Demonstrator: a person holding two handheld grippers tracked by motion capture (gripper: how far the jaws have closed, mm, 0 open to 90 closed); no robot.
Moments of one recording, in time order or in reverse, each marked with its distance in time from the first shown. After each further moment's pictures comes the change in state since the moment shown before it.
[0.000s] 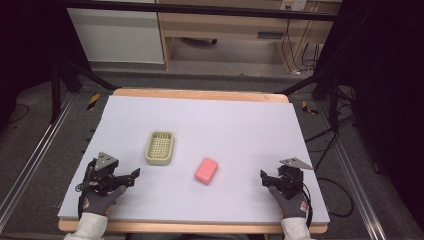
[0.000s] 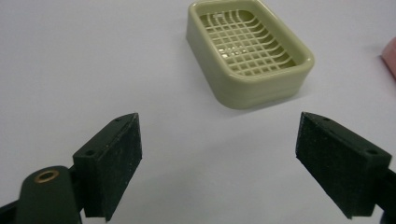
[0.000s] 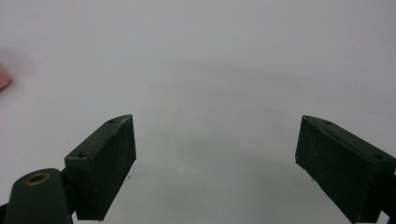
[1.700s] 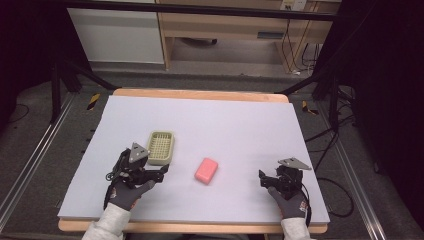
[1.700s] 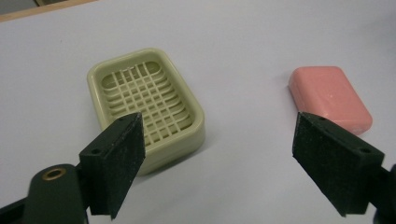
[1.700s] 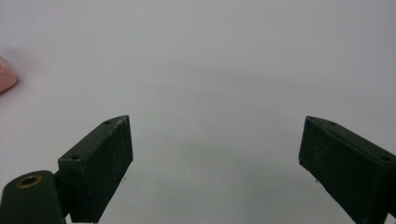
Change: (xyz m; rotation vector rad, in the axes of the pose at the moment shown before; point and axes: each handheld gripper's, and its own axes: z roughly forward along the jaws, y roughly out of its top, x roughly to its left) left arm -0.074 0.053 0.012 0.006 -0.093 0.131; right arm 0.005 0.002 -0.001 -0.009 -0.004 -0.032
